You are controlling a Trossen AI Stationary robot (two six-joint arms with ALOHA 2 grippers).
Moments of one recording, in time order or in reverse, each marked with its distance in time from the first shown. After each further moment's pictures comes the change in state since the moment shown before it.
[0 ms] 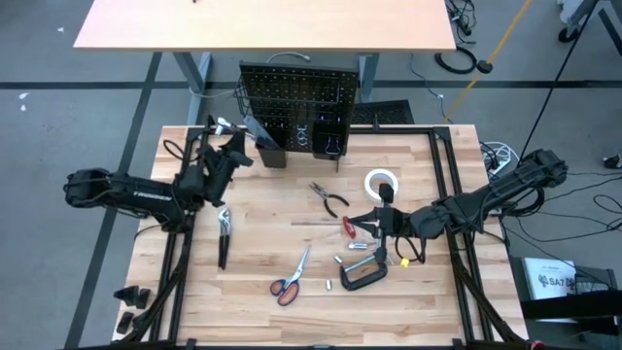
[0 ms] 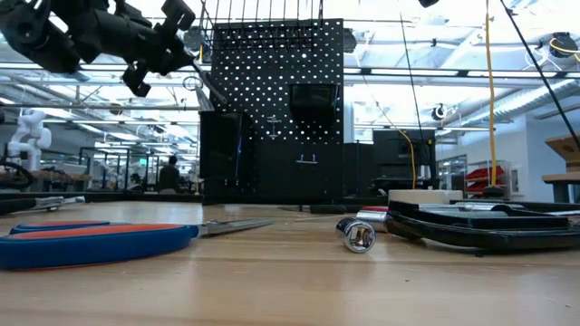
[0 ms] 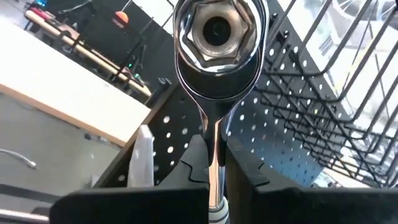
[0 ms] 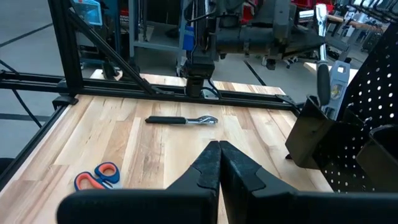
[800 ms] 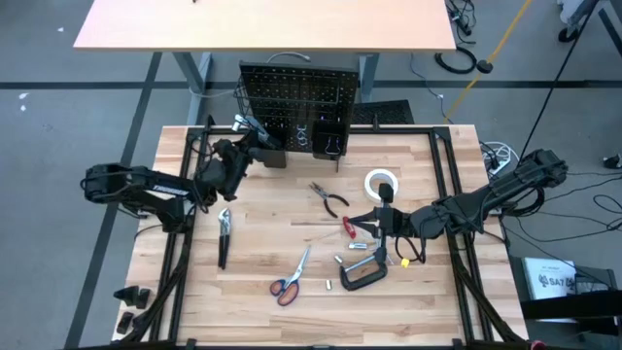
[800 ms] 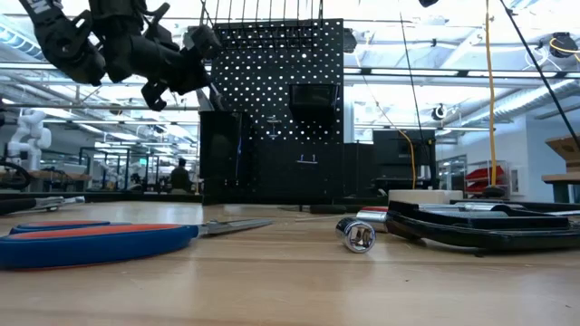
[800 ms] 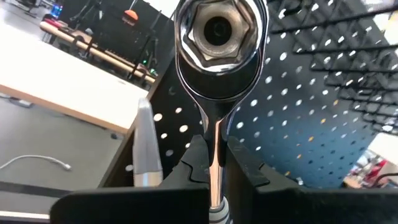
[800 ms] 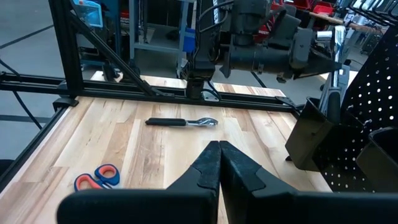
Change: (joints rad) left arm 0.095 0.215 0.073 -0.026 0.053 0.002; right arm 0.000 0.000 0.000 0.004 -0.001 -0.003
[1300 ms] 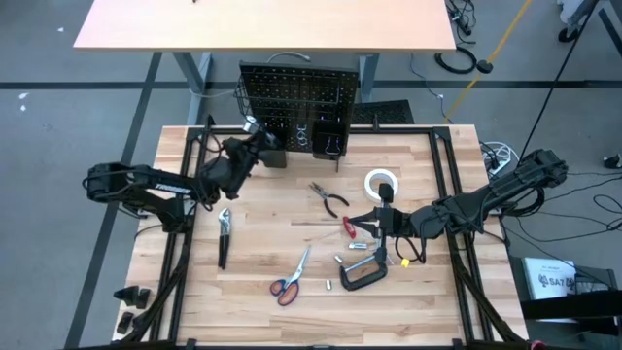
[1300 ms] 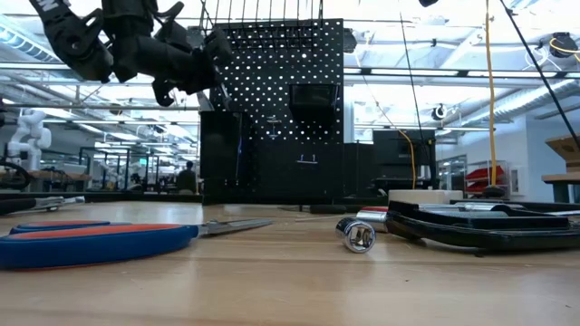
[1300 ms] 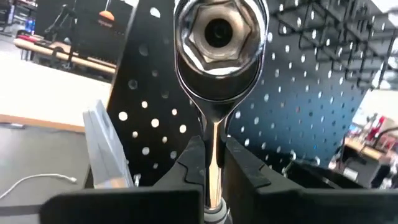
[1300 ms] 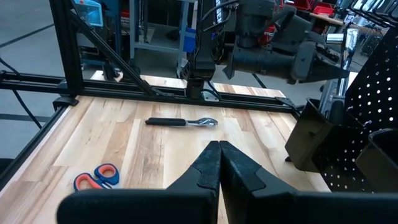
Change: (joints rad) left arm 0.001 0.021 0.048 -0.091 0.089 0.129; right arm 0.000 0.000 0.000 0.000 -0.001 -0.006
